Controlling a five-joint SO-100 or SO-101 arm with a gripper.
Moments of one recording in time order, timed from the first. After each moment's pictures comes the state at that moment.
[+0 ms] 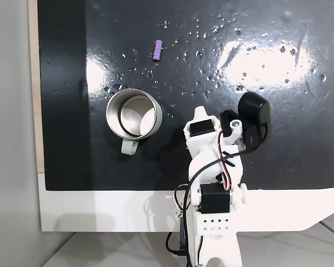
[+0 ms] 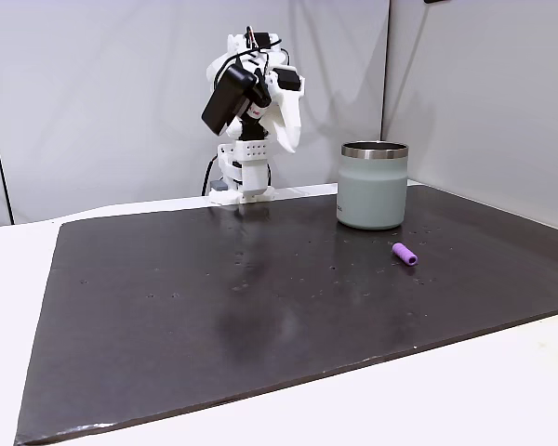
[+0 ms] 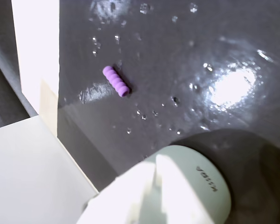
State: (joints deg) arm -4.1 148.7 134.0 58.3 -14.4
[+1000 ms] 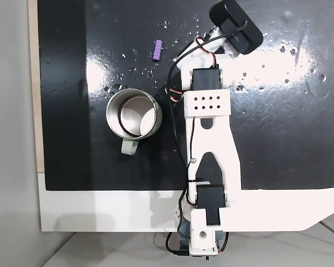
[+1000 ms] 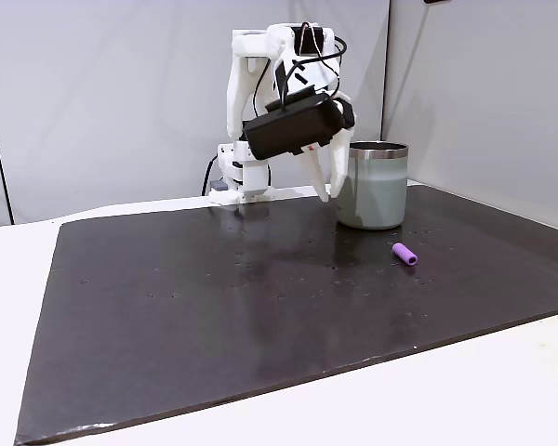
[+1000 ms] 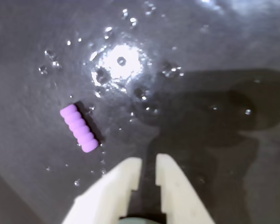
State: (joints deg) arm -6.2 79.9 80.9 62.2 -40.3
